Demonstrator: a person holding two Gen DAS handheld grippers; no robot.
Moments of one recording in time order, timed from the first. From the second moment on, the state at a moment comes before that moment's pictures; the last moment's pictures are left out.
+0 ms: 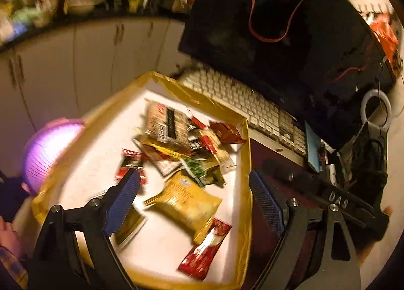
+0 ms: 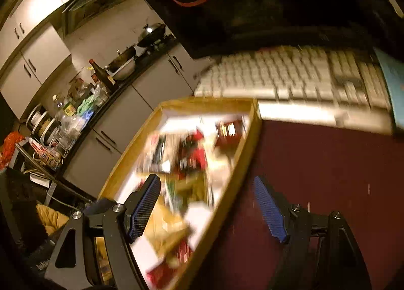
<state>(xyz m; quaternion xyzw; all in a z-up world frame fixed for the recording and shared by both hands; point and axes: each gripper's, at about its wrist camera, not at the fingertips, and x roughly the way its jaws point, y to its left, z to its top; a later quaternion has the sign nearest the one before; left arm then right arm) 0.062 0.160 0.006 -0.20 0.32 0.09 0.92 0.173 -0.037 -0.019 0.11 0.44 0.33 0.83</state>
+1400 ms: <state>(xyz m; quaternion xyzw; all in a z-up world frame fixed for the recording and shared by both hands) 0.032 0.139 -0.011 -0.05 0.38 0.20 0.90 0.076 -0.032 -0.004 0.03 0.38 0.31 0.87</state>
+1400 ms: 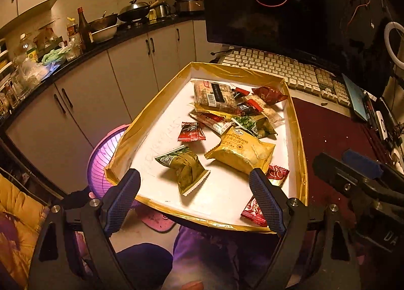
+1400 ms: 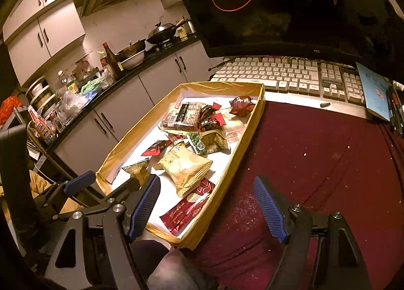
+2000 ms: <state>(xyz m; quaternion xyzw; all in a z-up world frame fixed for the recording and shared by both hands) 0.033 0.145 -0.016 -0.05 0.39 0.18 0.90 0.077 -0.025 -0.006 0.02 0.38 0.31 0.87</state>
